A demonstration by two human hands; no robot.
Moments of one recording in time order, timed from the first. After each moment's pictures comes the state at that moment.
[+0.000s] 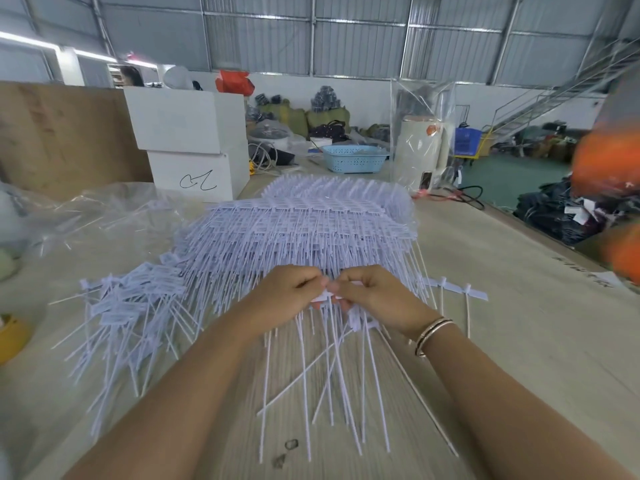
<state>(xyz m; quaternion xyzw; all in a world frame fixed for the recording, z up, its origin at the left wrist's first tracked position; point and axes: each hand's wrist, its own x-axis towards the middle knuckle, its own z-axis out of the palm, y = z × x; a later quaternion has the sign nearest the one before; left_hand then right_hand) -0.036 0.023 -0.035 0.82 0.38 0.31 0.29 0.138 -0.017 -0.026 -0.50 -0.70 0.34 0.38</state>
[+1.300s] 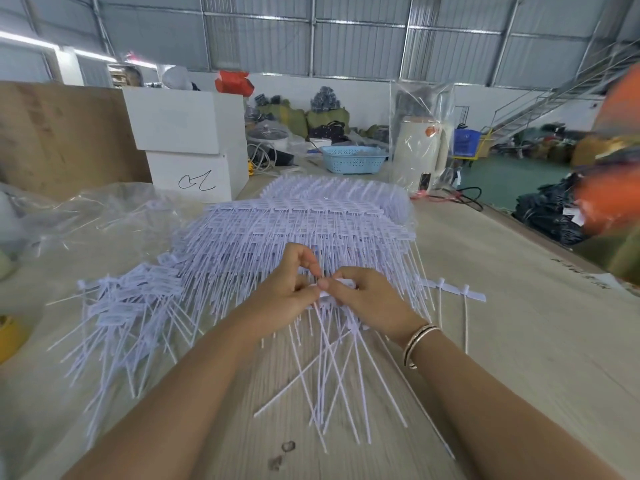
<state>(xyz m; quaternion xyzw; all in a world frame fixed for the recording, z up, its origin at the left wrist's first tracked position) -0.039 0.022 -0.041 0.79 0.33 0.37 0.36 0.131 -0.005 -0.041 -0.49 -0.69 0.30 0.43</state>
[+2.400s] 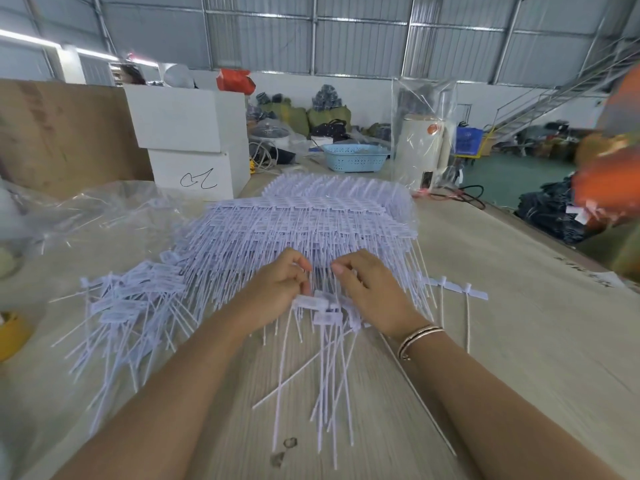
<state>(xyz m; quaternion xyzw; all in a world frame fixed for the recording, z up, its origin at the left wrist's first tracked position) -0.049 0.036 -0.044 0.77 0.42 0.33 0.35 0.137 0.002 -0.045 -0.52 -0.74 0.10 0.42</state>
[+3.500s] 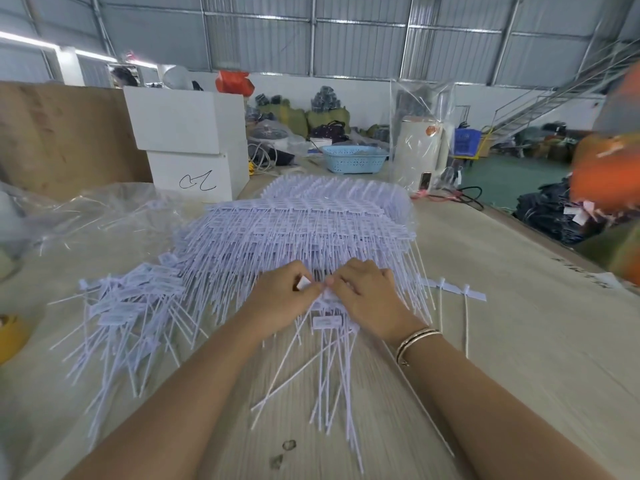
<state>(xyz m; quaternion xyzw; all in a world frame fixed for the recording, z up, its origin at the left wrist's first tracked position) -0.035 0.026 -0.047 0.78 0.47 0.34 0.23 0.131 0.000 -0.049 -0.59 -0.75 0.03 0.30</state>
